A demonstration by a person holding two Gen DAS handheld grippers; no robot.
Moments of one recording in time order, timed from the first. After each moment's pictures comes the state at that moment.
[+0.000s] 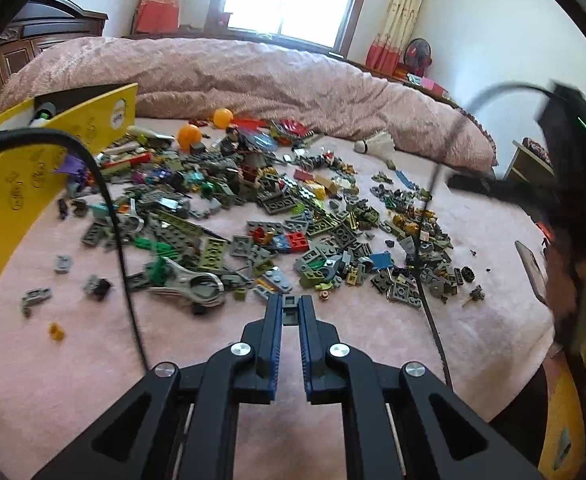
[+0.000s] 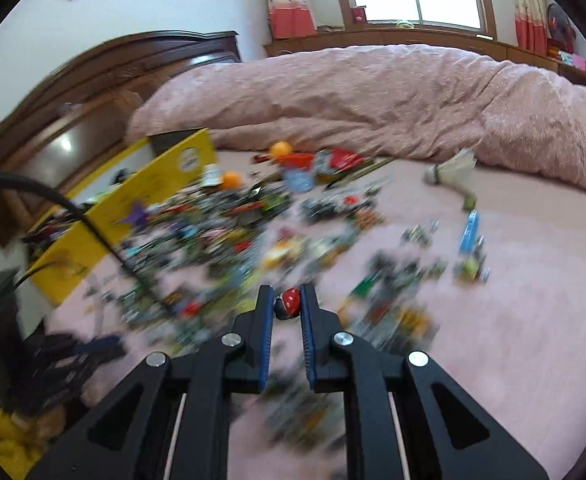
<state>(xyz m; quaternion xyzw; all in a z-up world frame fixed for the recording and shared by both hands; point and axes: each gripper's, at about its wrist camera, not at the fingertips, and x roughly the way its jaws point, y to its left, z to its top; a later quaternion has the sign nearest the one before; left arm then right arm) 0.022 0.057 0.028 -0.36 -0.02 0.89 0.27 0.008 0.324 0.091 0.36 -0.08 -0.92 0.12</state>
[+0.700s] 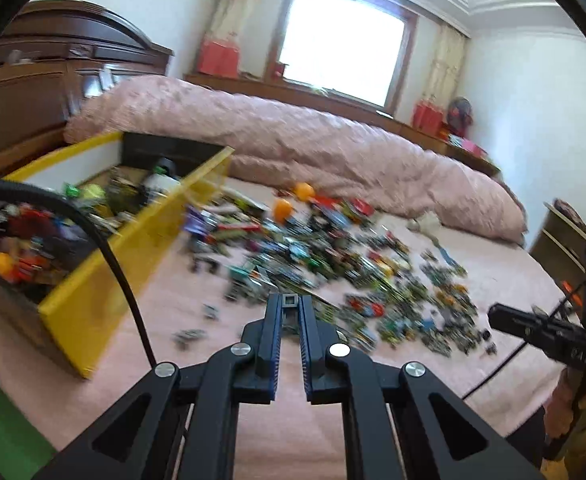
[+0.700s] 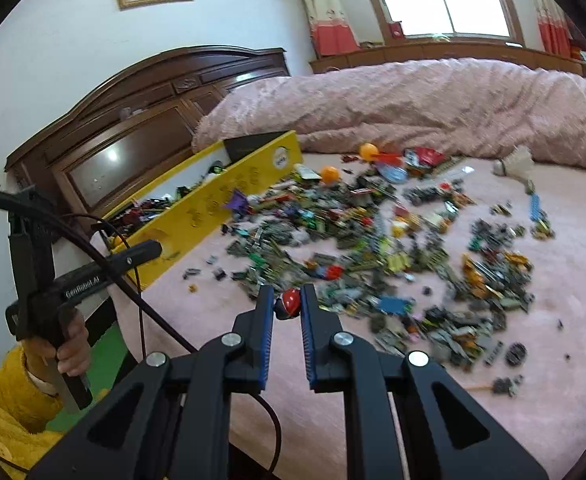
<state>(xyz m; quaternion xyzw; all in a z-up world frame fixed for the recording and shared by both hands) 0.041 -0.053 0.096 -0.28 -0.07 0.94 0.17 0.079 0.229 0.102 0.32 -0.09 -0.92 0.19</state>
